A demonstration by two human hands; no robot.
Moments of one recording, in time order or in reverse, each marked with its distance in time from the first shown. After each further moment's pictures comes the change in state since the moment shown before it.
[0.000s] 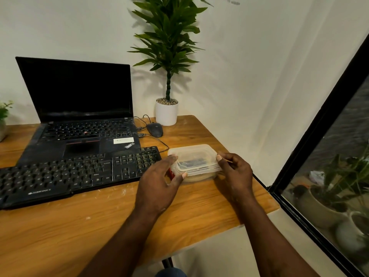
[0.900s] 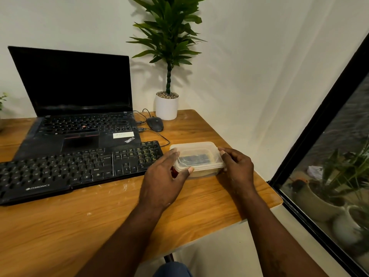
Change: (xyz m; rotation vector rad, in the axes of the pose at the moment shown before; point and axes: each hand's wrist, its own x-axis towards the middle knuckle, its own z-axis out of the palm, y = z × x) left_hand 0.005 -0.001 0.004 0.051 -0.056 -0.001; right_hand 0.006 0.007 0.005 -0.098 0.030 0.003
